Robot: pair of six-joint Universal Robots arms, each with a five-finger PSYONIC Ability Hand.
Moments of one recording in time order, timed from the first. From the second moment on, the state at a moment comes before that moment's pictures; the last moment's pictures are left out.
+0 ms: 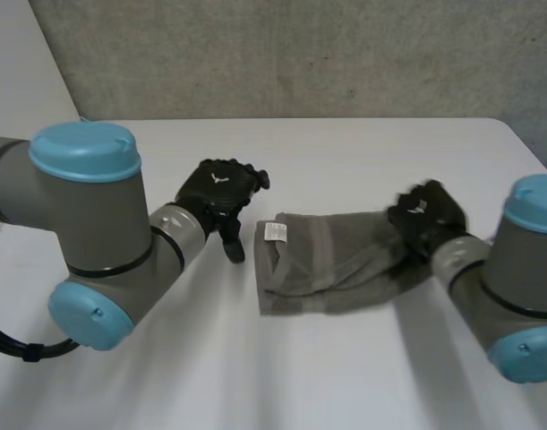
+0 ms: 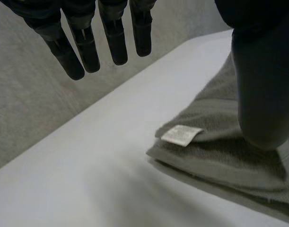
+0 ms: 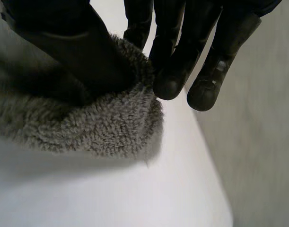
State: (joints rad) left arm 4.13 -2.07 -1.29 3.10 -1.50 3.38; right arm 1.96 -1.17 1.64 -0.22 1.52 2.28; left_hand 0.39 0.38 0.37 0.39 0.35; right_hand 1.31 1.27 1.33 1.34 1.15
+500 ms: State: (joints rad) left arm 4.18 -2.01 -1.27 3.10 -1.54 3.27; right arm 2.27 -1.10 1.63 -0.35 1.38 2.26; left_hand 0.37 0.36 0.35 0.39 0.34; right_hand 0.27 0.25 0.26 0.26 0.06
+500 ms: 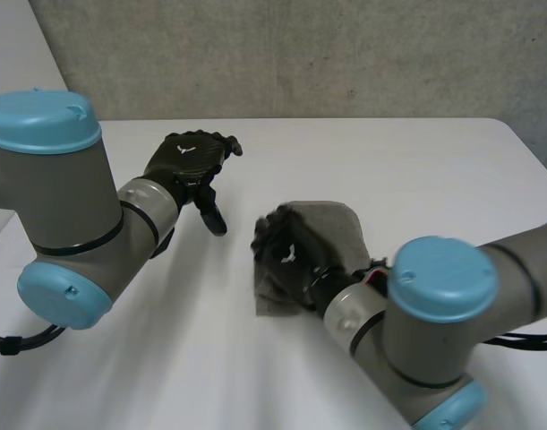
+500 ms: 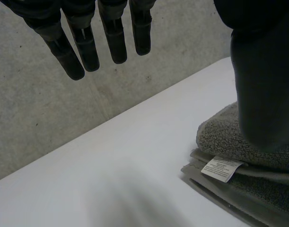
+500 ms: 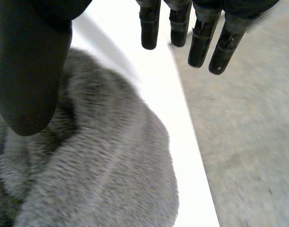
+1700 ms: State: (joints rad) left arm 3.98 -2.45 -0.92 2.91 -1.75 3.23; right arm 2.00 -0.89 1.33 -0.03 1.28 3.04; left_hand 0.35 0.34 0.35 0.39 0.33; right_hand 0.22 0.24 0.24 0.25 0.06
